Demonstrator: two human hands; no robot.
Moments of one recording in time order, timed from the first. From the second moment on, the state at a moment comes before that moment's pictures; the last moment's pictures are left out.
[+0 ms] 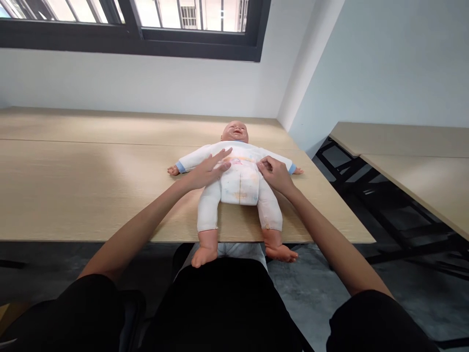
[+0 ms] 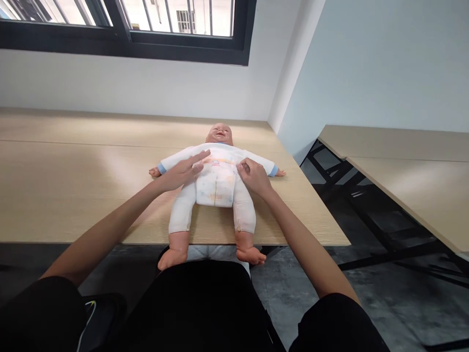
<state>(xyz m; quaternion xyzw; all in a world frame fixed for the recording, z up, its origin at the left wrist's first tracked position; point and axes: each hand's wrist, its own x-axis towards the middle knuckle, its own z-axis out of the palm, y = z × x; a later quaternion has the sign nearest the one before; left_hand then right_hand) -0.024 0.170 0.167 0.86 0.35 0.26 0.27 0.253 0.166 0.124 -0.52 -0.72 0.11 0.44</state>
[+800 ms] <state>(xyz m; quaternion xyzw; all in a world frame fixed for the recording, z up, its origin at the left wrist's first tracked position) -0.037 0.120 0.148 0.80 0.34 0.35 0.36 0.230 0.065 0.119 -0.49 -0.74 0.10 0.45</state>
